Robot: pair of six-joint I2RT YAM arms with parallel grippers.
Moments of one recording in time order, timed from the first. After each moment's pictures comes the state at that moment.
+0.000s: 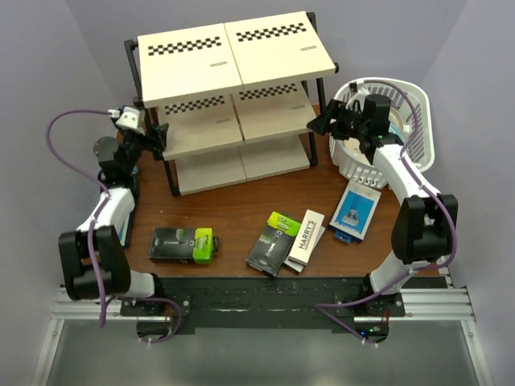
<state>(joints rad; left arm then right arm) 0.19 1.37 0.80 0.70 0.46 0.03 0.09 1.67 1.36 -0.08 -0.52 0.40</state>
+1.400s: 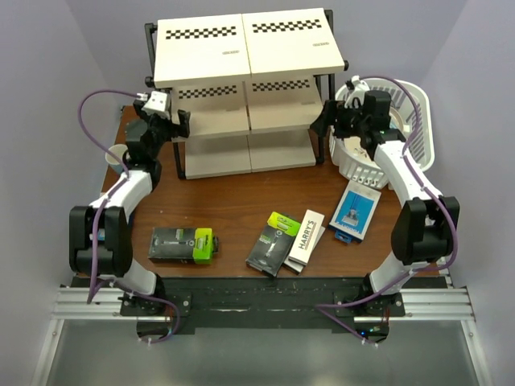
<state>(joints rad) -0.01 1.56 0.99 0.65 0.20 0.08 0.09 1.66 1.43 -0.22 -0.40 0.20</state>
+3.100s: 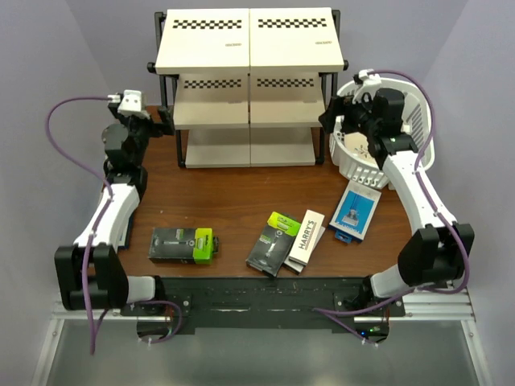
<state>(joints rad) 0.04 1.35 0.96 0.53 0.16 -0.01 0.10 1.50 1.40 -0.20 -0.29 0.08</state>
